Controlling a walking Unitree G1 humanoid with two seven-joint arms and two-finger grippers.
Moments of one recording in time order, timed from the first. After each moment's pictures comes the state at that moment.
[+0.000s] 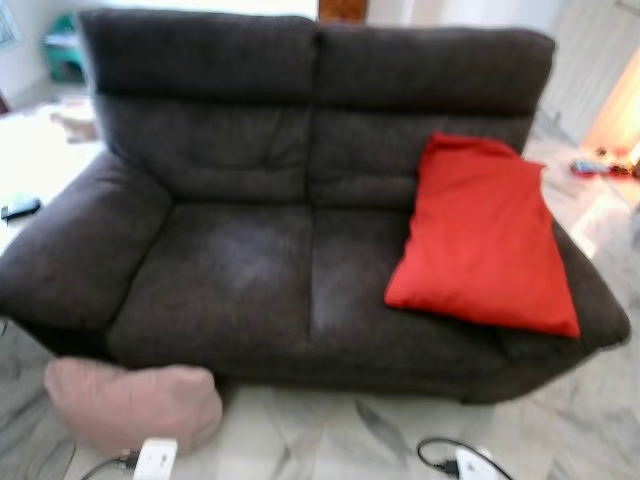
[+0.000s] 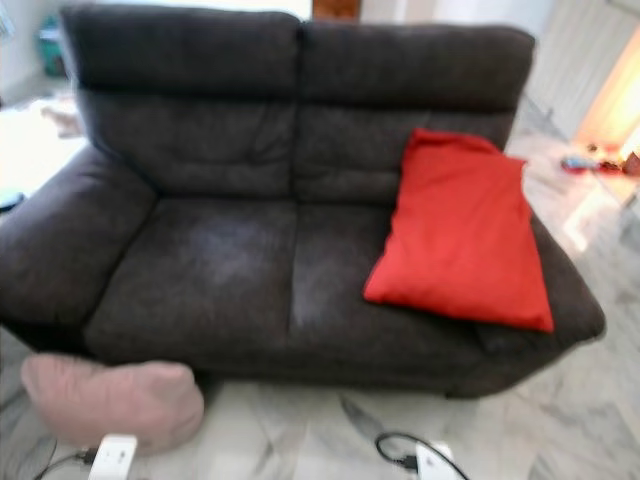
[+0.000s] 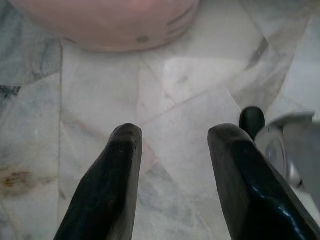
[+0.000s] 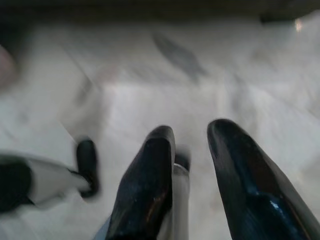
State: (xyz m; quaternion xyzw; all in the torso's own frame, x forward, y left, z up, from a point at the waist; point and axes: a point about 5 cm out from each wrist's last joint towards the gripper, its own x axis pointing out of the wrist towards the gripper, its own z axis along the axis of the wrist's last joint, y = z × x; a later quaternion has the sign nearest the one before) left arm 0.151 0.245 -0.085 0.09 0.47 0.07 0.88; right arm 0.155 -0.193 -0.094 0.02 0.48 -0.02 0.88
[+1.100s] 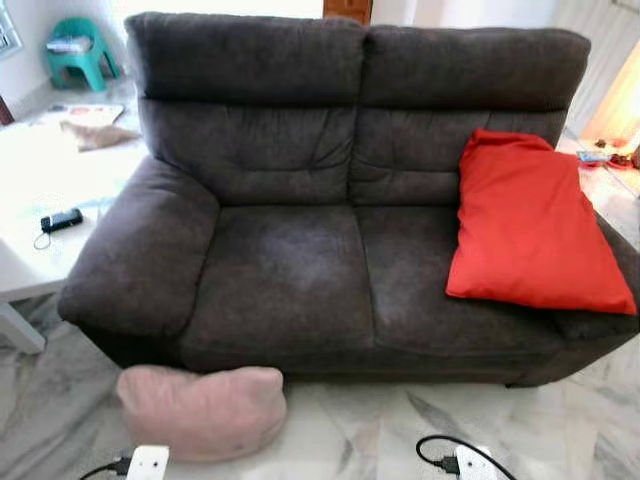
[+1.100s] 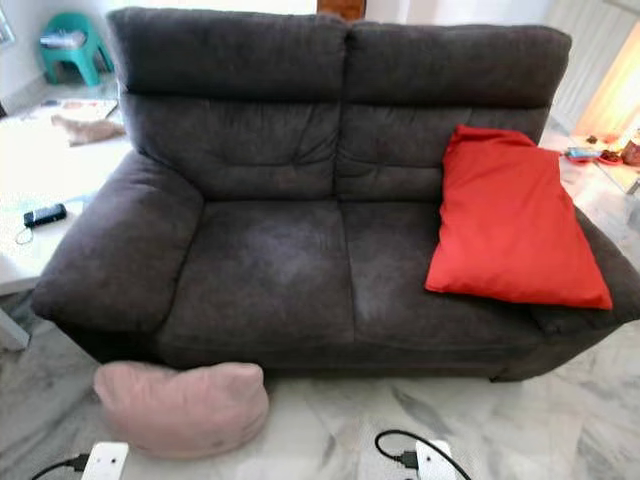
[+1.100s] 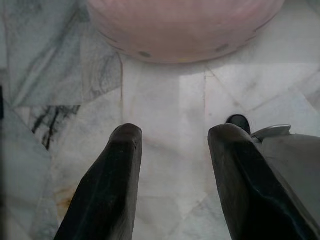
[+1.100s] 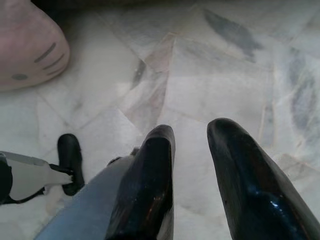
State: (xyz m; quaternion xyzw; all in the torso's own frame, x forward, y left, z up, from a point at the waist) left arm 0.158 0.243 -0.083 0.08 0.46 0.07 0.88; right arm 0.142 -0.206 -0.098 0.01 0.49 -0.03 0.87
